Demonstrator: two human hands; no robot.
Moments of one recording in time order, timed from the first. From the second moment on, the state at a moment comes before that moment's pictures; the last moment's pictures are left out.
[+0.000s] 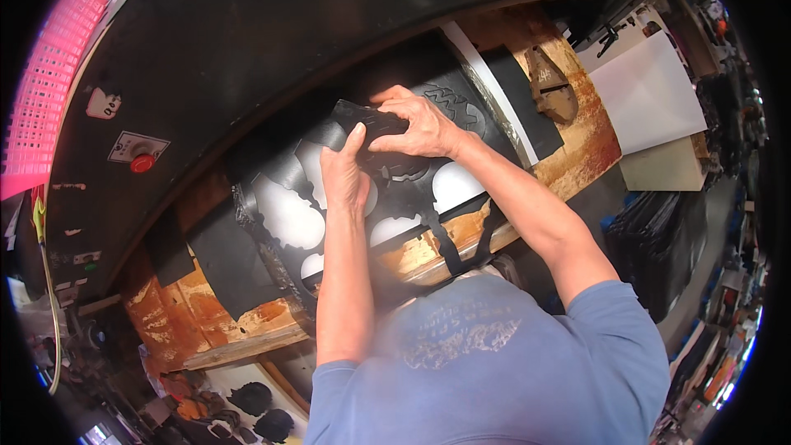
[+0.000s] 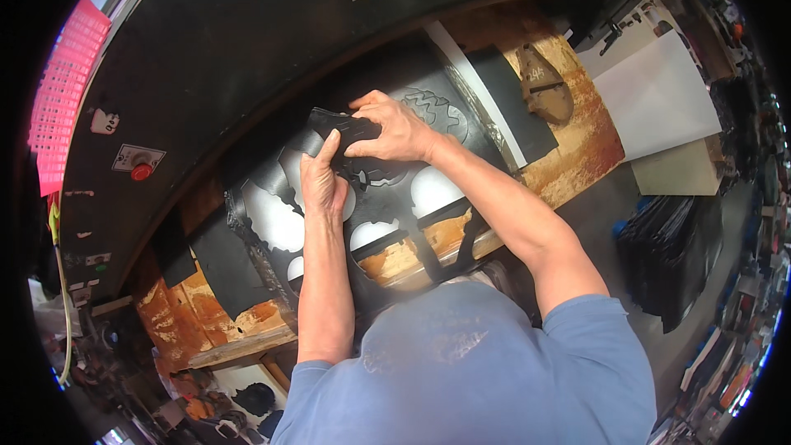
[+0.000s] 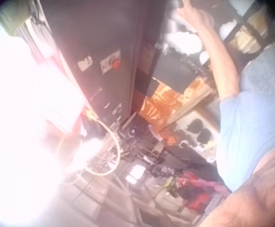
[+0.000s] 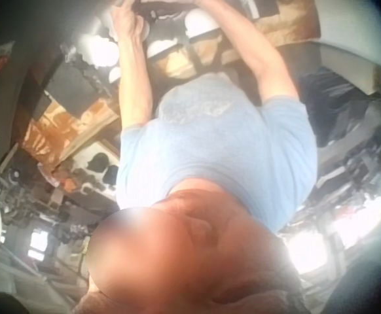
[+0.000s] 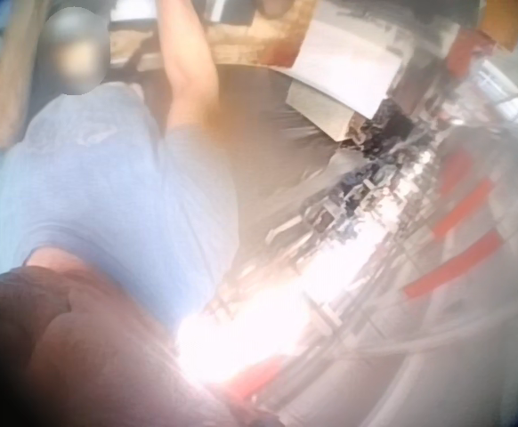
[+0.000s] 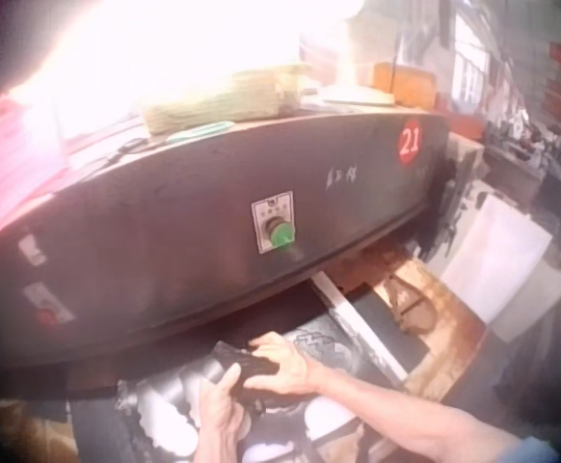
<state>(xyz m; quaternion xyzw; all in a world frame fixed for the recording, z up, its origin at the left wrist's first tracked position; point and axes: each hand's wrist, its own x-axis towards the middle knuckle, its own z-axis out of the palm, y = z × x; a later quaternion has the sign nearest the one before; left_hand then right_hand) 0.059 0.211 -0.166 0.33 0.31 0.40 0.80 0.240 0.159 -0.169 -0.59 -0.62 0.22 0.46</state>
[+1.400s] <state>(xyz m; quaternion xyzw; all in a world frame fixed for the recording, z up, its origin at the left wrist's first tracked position) 0.134 0.172 -0.172 0.21 0.25 0.38 0.86 0.323 0.108 -0.183 -0.65 -0.54 0.17 0.51</state>
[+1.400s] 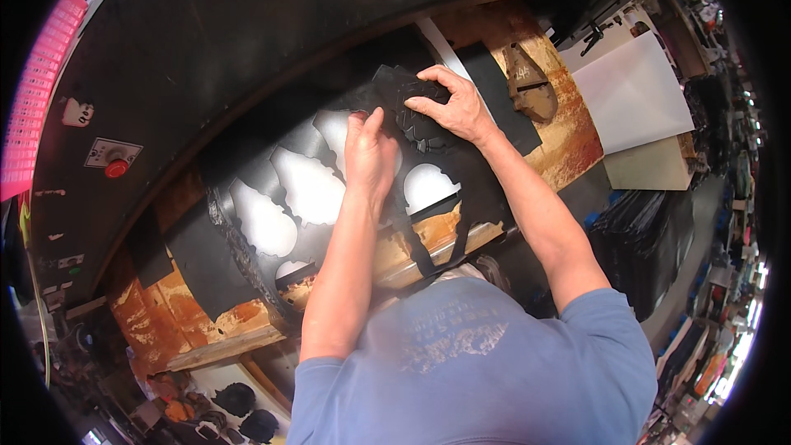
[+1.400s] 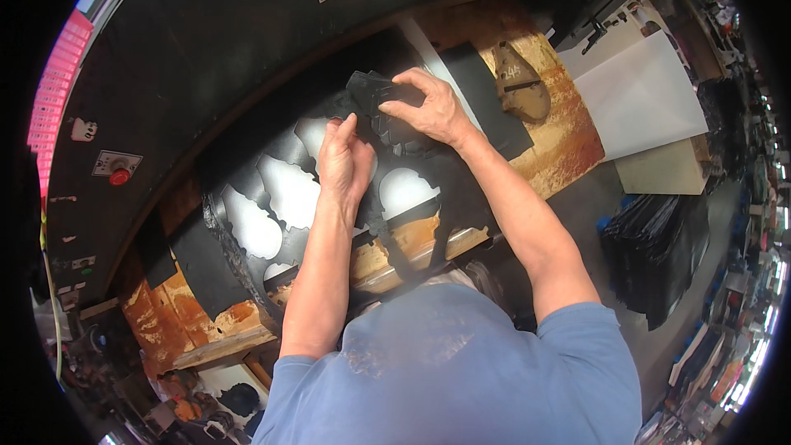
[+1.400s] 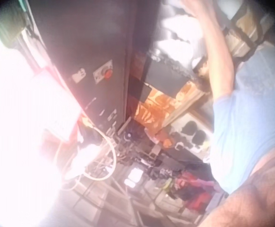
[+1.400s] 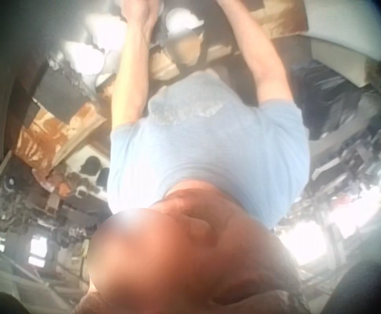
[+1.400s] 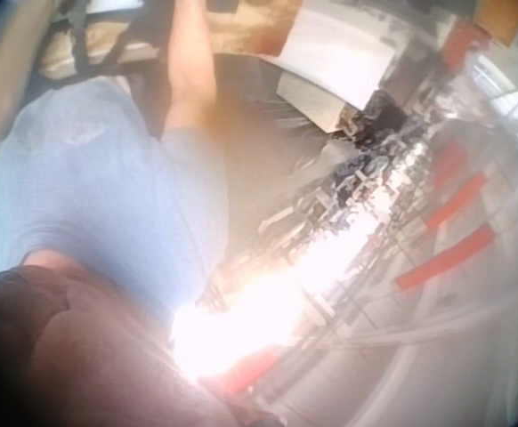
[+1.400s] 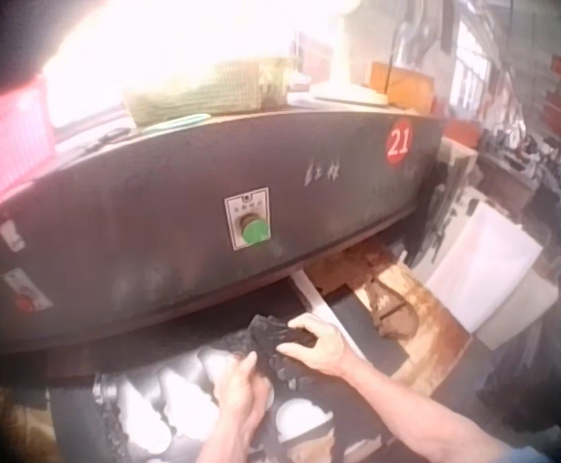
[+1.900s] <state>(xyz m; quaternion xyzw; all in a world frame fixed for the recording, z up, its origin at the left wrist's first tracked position) 0.103 0.172 -0.163 0.26 0.36 0.34 0.83 0.318 0.067 -0.132 -0.64 -0.49 0.34 0.49</state>
